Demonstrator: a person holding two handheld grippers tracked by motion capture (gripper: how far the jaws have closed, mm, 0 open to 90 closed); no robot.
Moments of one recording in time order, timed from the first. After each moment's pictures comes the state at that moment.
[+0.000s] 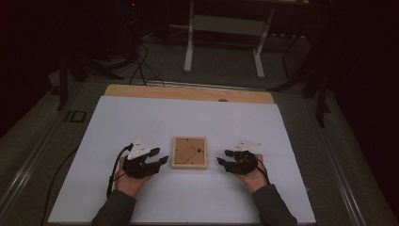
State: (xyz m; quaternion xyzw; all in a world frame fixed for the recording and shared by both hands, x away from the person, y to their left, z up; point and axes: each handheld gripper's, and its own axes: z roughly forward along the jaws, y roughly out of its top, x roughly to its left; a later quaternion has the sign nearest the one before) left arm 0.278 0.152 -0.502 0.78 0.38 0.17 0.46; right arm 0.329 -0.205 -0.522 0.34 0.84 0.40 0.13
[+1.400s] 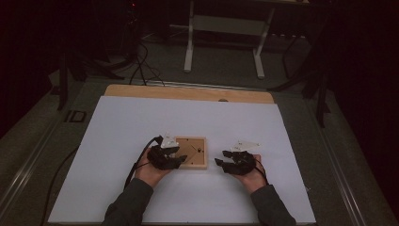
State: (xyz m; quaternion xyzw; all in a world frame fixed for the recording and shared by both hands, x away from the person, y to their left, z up) left arm 0.317 0.091 -0.502 0.85 0.35 0.13 0.38; right arm 0.327 -0.200 -0.521 0.34 0.84 0.40 0.12
